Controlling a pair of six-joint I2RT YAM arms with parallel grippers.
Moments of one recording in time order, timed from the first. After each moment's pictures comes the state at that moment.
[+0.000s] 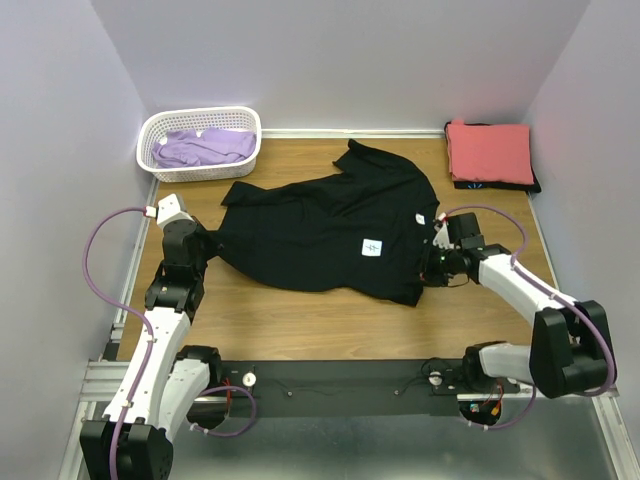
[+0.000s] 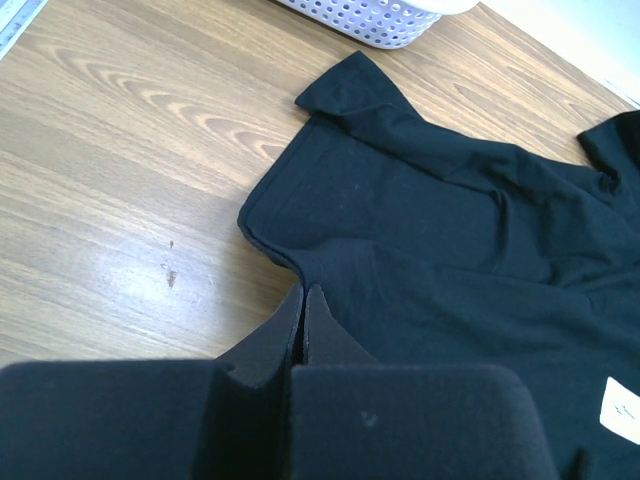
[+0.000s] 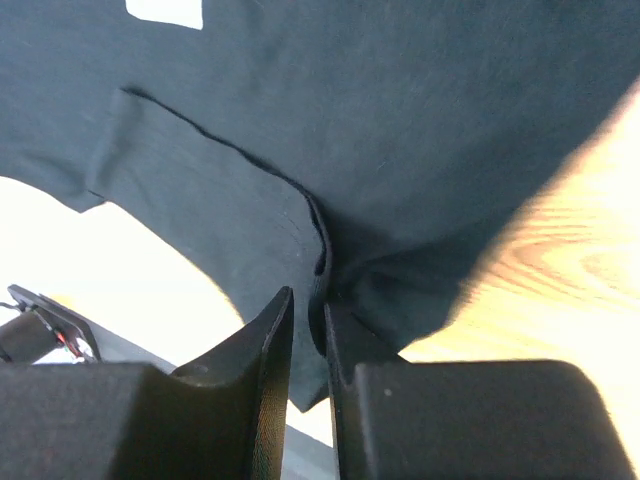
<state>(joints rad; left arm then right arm) -0.08 0.77 0.58 -0.23 -0.23 -0.50 0.19 1.26 0.64 -0.43 -0.40 0.47</state>
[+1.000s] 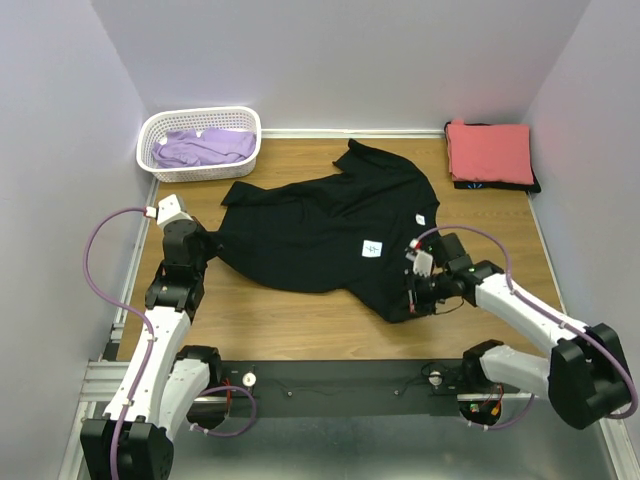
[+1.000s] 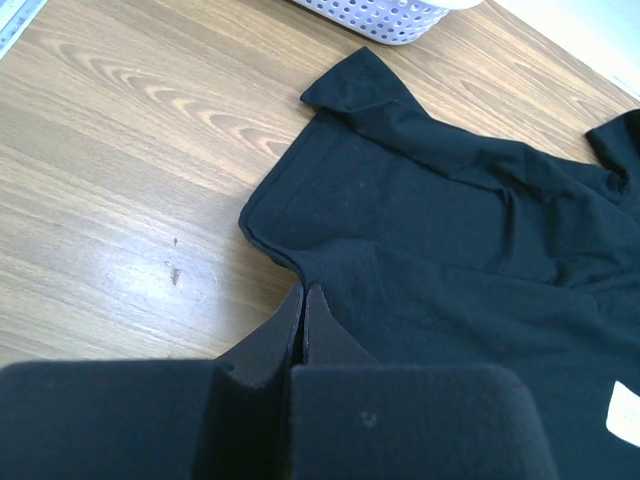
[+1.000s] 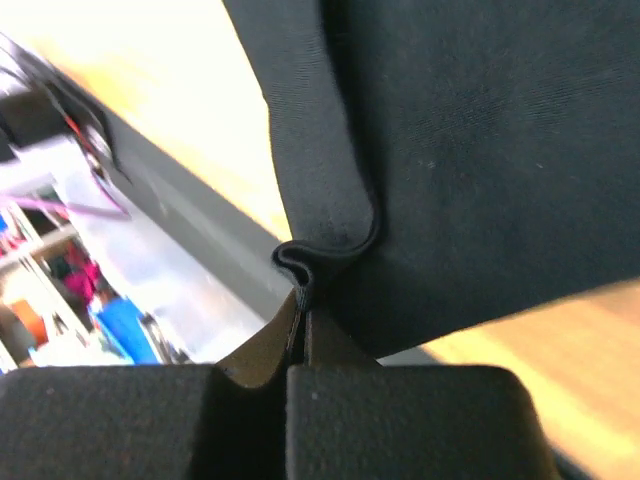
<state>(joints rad) -0.07 0.77 0.58 -0.23 -0.23 -0.49 0.38 1.12 0.55 -0.57 -0.64 0.46</state>
